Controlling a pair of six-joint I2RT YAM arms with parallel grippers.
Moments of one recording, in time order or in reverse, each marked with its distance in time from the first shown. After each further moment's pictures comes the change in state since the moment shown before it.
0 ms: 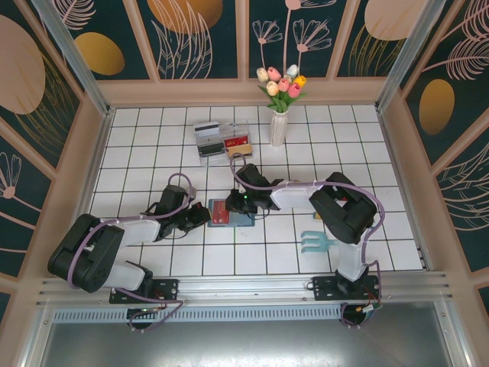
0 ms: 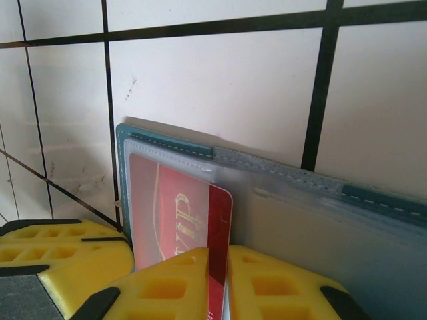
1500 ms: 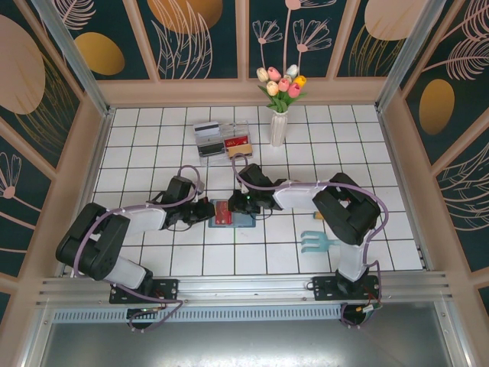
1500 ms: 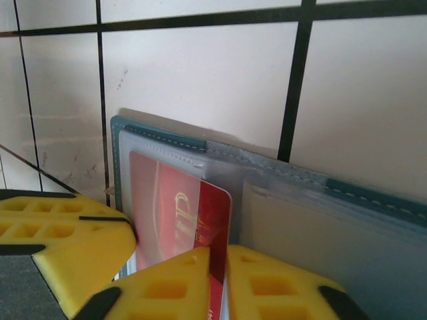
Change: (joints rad) left arm -0.014 0.093 0.145 -0.126 0.031 0.122; right arm -0.015 -0.027 -0.027 -0.016 -0.013 -0.043
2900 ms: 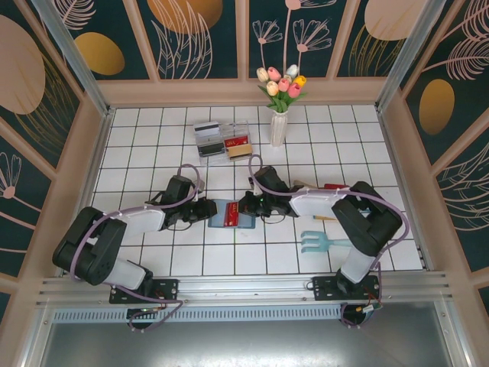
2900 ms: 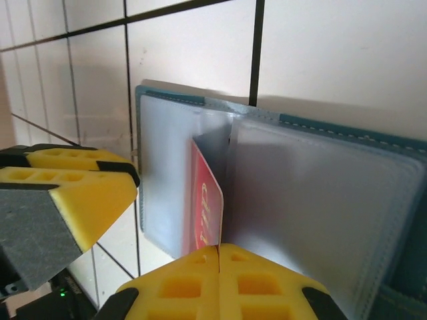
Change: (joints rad) left arm -0.006 -0.046 0.000 -0.005 -0.011 0.005; right arm -0.055 -0.187 -0.202 0.119 -0.068 0.059
